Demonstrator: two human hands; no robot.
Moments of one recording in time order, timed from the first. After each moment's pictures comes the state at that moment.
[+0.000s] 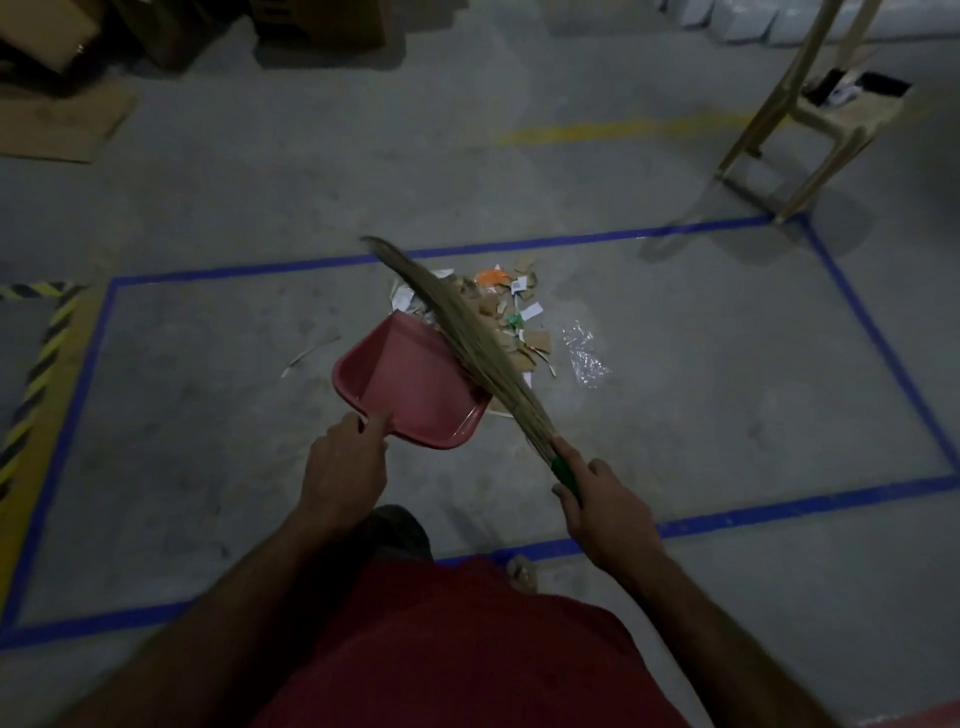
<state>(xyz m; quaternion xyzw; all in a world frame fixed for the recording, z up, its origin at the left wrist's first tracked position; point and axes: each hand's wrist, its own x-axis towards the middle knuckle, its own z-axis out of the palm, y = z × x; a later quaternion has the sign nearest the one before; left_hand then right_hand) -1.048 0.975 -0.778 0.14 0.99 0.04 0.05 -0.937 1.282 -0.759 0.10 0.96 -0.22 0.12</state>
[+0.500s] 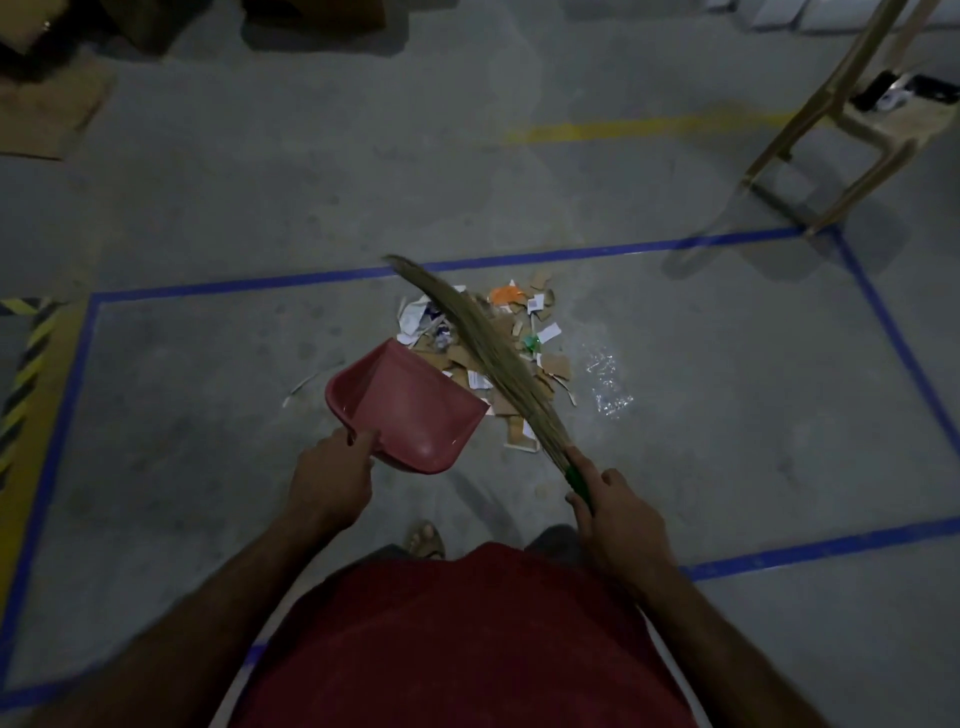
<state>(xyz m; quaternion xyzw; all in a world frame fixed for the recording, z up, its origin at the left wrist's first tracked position) -1.228 0.920 -0.812 0.14 0.98 0.03 0.14 -1.108 1.260 -0.784 0.12 0.97 -0.17 0.15</state>
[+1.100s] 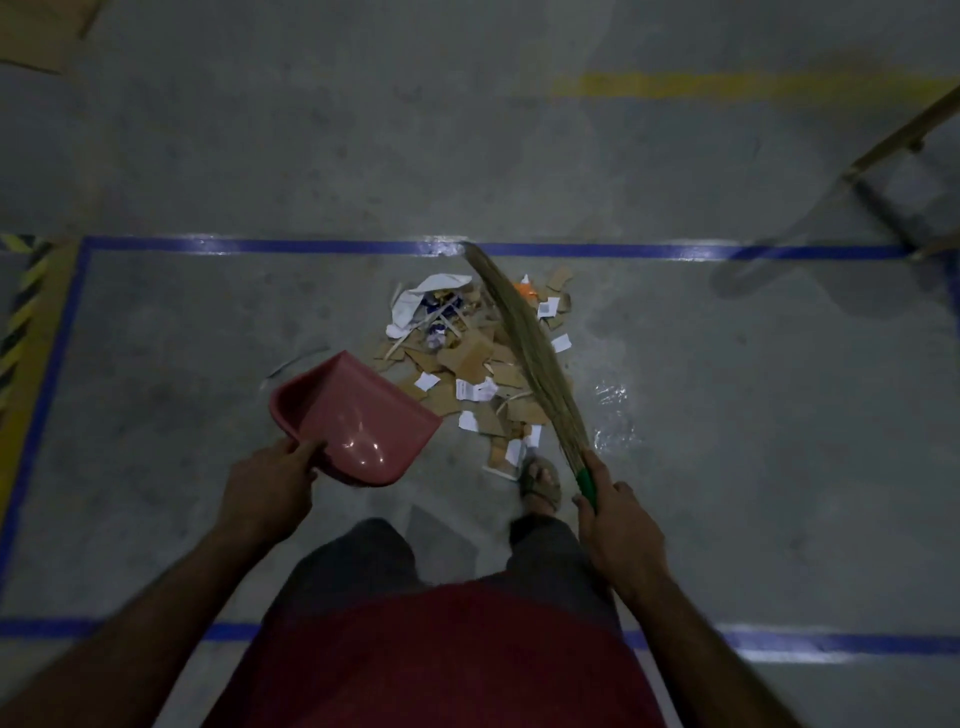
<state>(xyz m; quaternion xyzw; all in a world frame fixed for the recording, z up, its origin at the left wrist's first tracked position) -1.376 1.008 -0.844 0.04 0.97 -0.03 0.23 -1.314 1.421 -0.850 0.17 0.92 -0.23 0.28</state>
